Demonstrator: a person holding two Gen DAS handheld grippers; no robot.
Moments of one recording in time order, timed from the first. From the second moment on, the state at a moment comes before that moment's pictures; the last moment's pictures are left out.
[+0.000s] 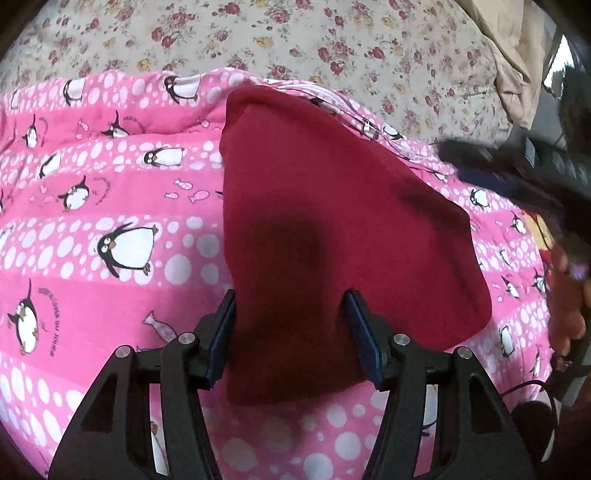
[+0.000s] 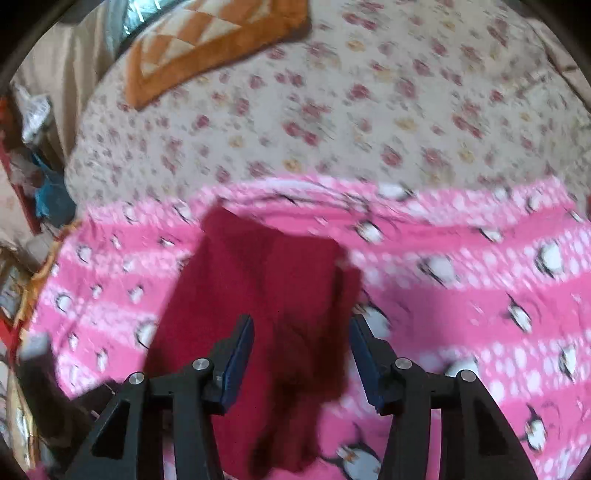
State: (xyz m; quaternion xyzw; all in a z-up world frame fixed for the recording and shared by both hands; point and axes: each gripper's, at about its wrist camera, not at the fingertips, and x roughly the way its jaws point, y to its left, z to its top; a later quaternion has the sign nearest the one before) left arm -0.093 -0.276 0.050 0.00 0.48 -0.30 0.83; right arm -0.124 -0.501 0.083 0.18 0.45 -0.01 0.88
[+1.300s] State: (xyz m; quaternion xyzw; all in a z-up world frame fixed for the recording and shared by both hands) left arm -0.095 -0.284 0.041 0.02 0.48 -0.28 0.83; right arm -0.161 -0.477 0.036 0.14 0.49 -0.03 0.86
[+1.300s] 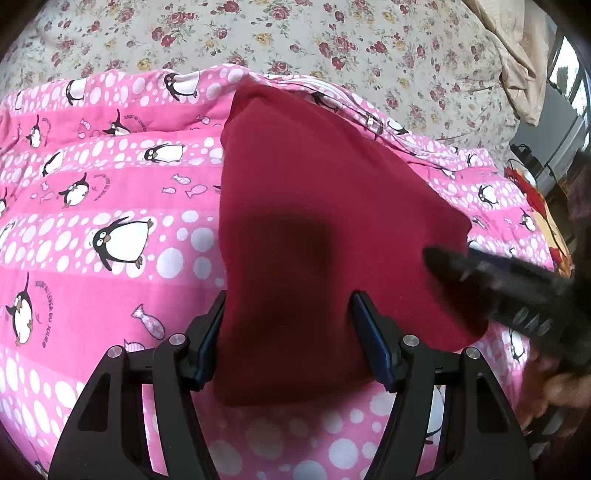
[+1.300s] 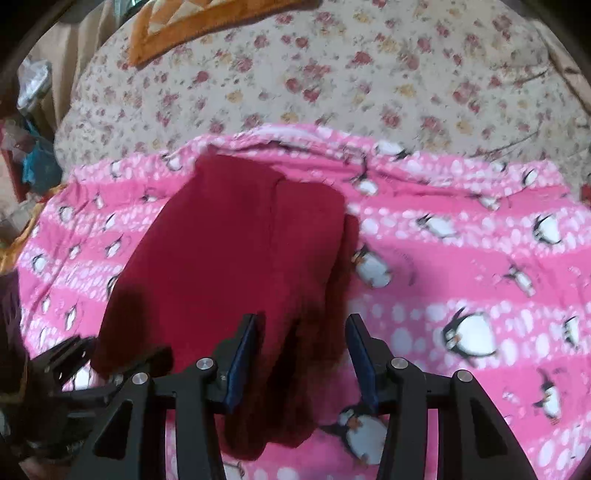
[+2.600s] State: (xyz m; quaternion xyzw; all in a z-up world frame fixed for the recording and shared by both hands) left arm -0.015 -0.291 0.026 -0.10 0.54 -0.36 0.75; right arm -0.119 -0.548 -0.024 0.36 0.45 0.03 0.82
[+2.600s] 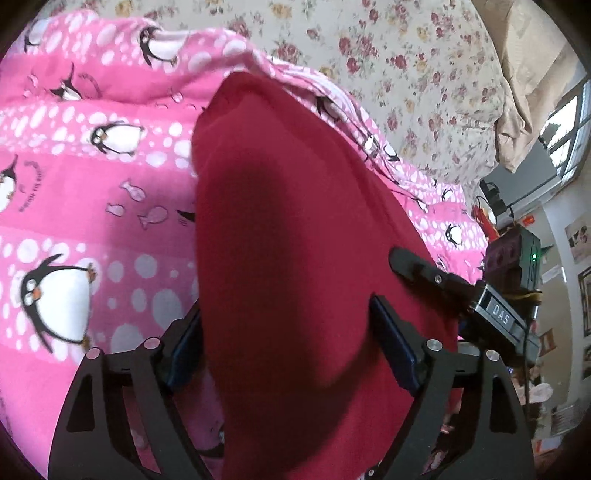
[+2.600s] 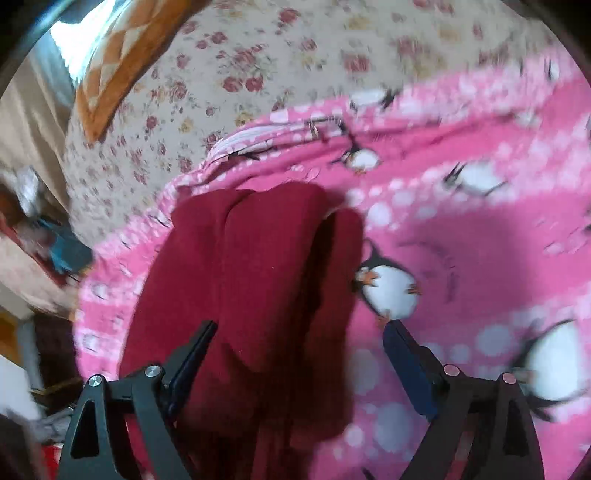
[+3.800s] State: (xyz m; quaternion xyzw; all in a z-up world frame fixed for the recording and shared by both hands) left arm -0.164 -0.163 0.081 -0.01 0.47 -0.25 0.85; right arm -0.235 -0.394 0.104 0.15 0.41 0.11 0.89
